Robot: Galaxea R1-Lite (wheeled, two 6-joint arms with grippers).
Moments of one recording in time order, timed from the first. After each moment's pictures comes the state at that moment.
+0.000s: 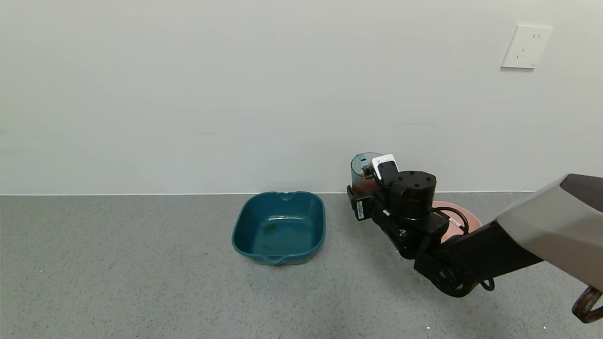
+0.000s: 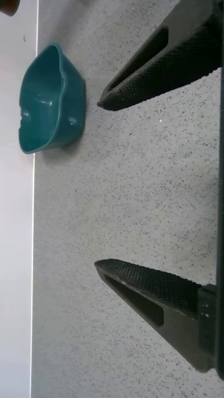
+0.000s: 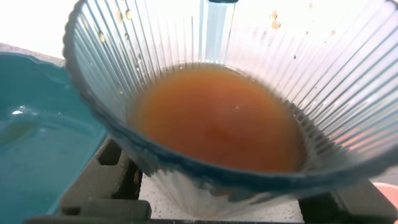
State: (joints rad) left arm 0.00 0.00 0.00 -0.02 0.01 -0.03; right arm 0.58 2.19 -1.10 -1.03 -0.39 -0.11
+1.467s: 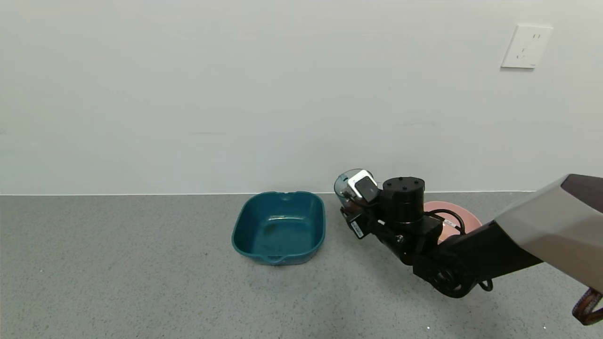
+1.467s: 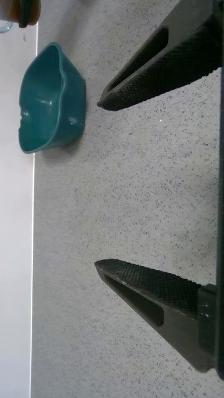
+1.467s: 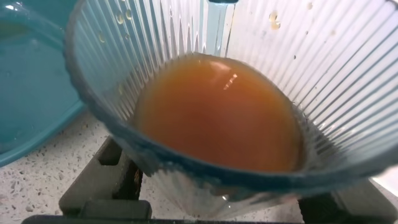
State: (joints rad) left arm 0.00 0.00 0.00 -0.02 0.01 -0.03; right arm 0.59 2.19 -1.10 -0.87 -0.30 -0.37
